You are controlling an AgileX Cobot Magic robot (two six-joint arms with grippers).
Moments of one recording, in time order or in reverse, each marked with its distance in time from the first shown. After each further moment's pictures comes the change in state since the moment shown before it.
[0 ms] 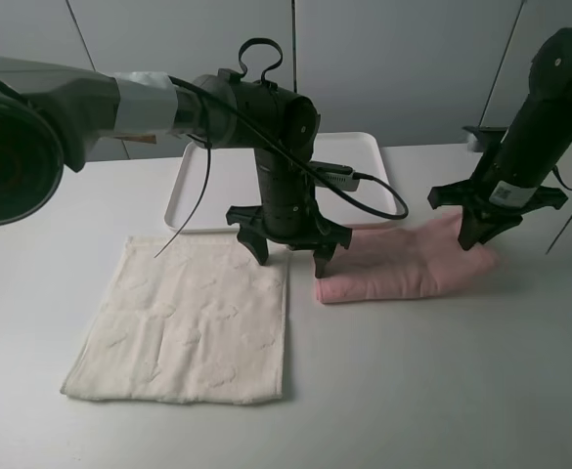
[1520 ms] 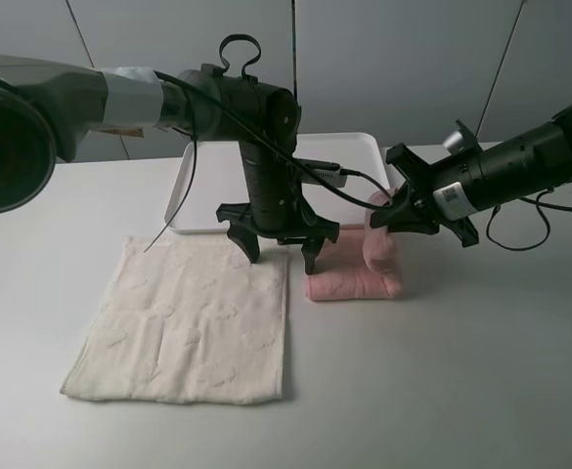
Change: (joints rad) left arm 0.049 0.000 0.000 -0.056 0.018 0.081; right arm 0.000 -0.066 0.289 1.166 -0.107 -0.688
